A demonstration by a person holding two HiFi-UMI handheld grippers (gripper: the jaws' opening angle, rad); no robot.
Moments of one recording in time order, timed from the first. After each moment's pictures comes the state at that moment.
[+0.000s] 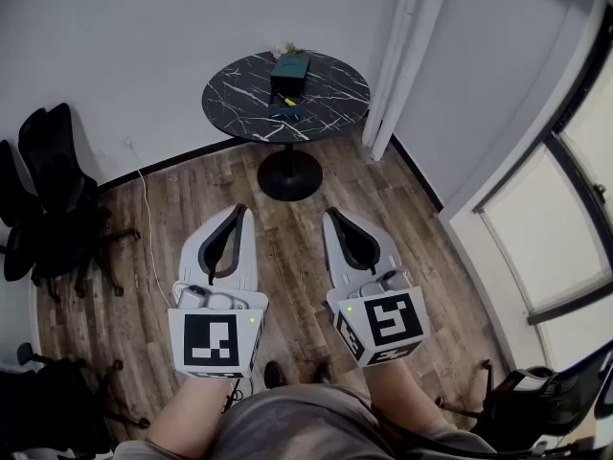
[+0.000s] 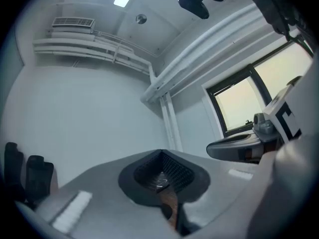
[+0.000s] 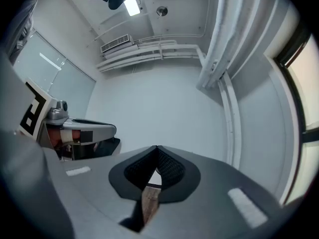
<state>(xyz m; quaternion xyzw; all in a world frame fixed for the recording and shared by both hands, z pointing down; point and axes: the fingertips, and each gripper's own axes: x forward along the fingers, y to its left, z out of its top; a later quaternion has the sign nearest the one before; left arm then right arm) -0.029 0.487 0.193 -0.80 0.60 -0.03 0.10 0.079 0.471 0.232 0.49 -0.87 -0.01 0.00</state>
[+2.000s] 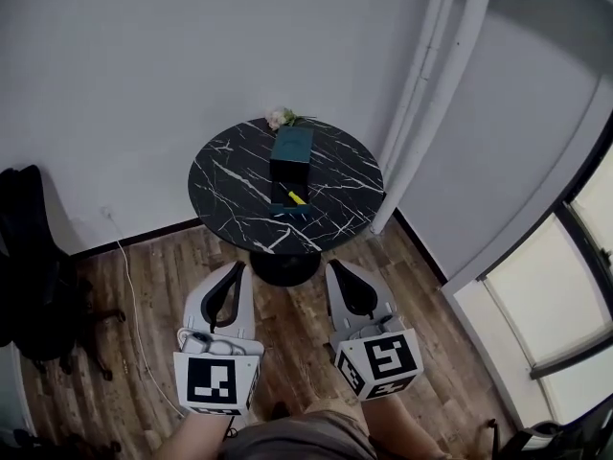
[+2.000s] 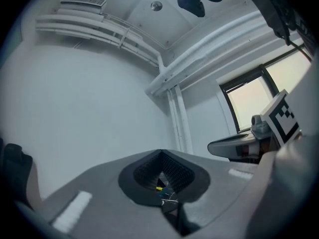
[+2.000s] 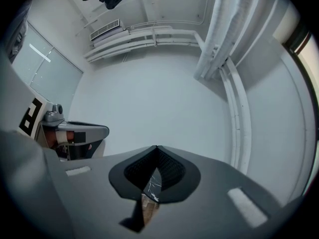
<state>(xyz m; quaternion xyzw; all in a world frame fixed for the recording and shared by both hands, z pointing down) -0.119 0.210 0.215 -0.81 0.58 -0.01 0.07 0.008 0.193 0.247 0.52 -0.86 -0.01 0.02</state>
